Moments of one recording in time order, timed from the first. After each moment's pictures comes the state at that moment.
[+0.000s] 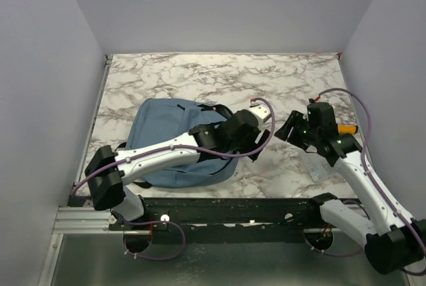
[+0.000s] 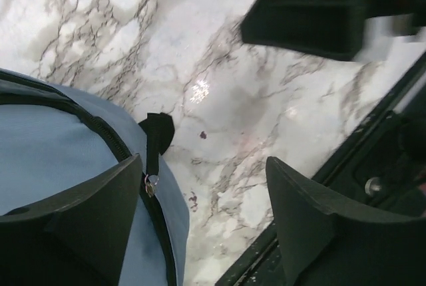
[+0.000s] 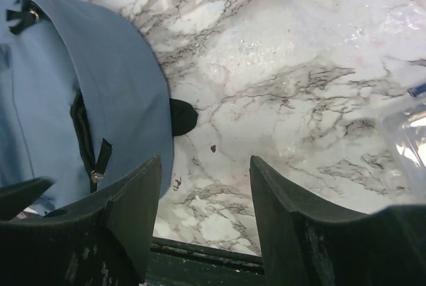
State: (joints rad) left arm -1.13 1.48 1.27 -0.37 -0.16 -0.31; right arm 0.29 0.99 0.83 -0.66 -0.09 0.64
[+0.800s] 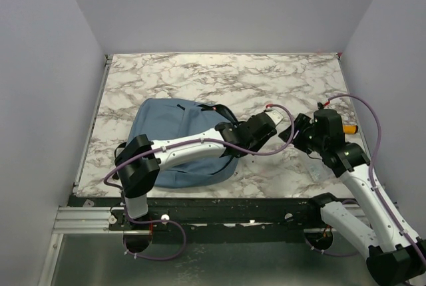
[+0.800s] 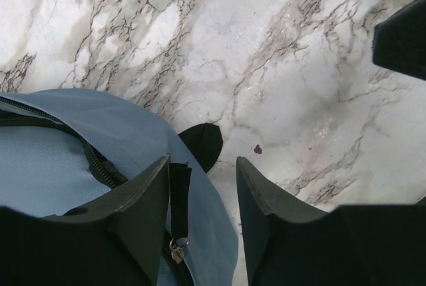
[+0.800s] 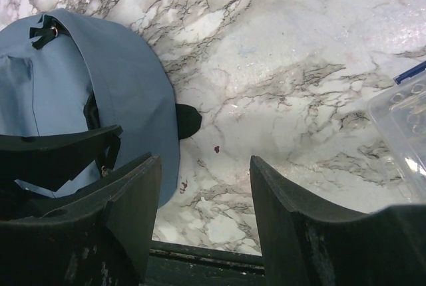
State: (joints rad) left arm -1.13 1.78 1.43 -0.46 -0.31 -0.16; right arm 0.29 0.80 0.78 -0.67 -0.01 0.70
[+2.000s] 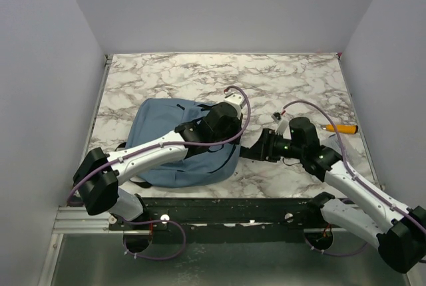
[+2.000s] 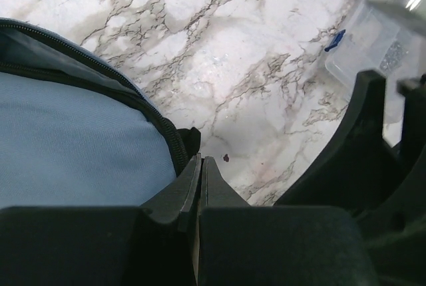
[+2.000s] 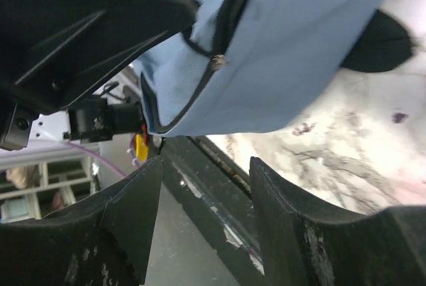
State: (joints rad) left arm -0.98 1.46 1.12 -0.22 -0.15 -0.44; right arm 0.48 0.88 0.56 -0.25 -0.52 0.72
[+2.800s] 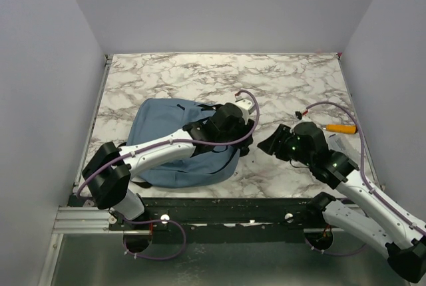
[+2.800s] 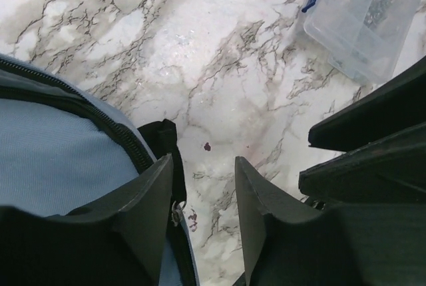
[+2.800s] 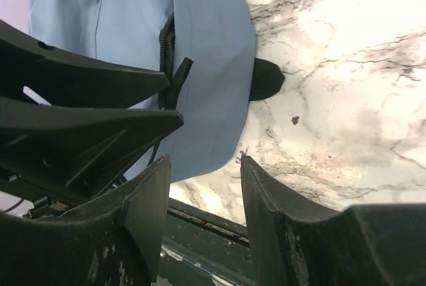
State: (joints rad) left arm -0.96 1.53 1.11 -0.17 0.03 -0.40; right arm 0.63 0.77 0.66 -0.47 0.02 0.88
